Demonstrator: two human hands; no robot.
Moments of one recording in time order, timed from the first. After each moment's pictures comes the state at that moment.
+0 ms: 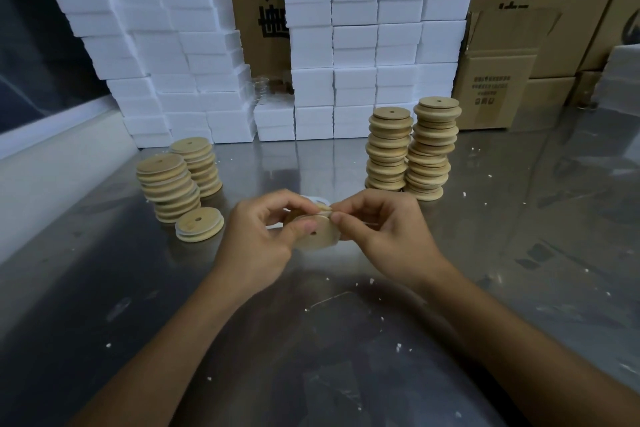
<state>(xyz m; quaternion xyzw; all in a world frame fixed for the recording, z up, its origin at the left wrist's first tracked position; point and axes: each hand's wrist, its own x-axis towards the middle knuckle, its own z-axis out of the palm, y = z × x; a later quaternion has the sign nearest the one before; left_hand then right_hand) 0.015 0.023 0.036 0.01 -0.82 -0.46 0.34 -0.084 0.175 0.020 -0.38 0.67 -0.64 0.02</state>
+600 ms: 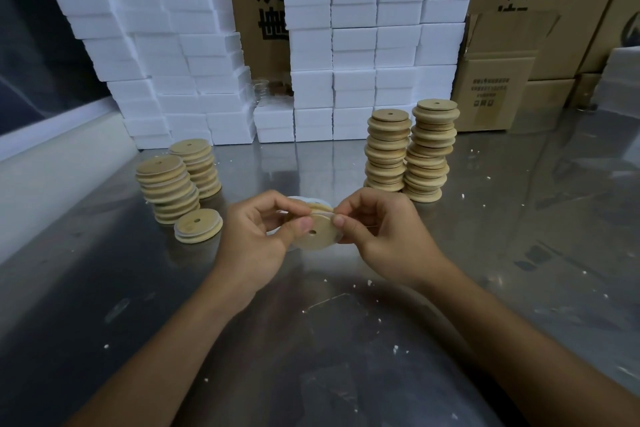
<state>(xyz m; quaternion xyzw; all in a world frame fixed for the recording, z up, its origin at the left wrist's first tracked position) 0.013 0.029 0.032 0.03 -0.73 -0.59 0.34 -0.088 0.179 0.022 -0.40 0.69 -0.60 0.03</state>
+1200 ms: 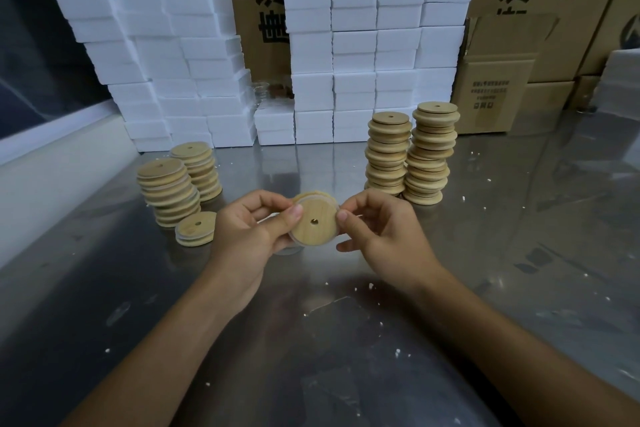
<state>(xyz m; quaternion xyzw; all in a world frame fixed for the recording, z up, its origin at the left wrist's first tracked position) 0.014 0.026 0.038 0.11 -0.61 -0.73 0.30 -0.087 0.173 0.014 -0.36 0.65 -0.67 0.06</state>
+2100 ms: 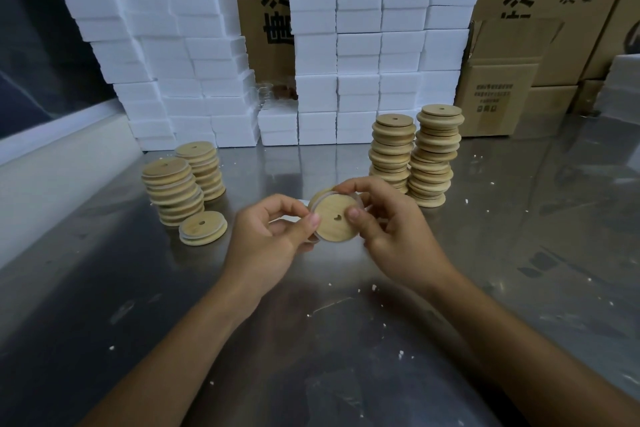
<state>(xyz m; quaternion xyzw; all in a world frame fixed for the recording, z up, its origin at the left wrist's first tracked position) 0.012 0.034 0.035 0.11 -0.70 -0.63 0.31 -0.088 0.178 0.025 -0.44 0.68 -0.58 -0.05</state>
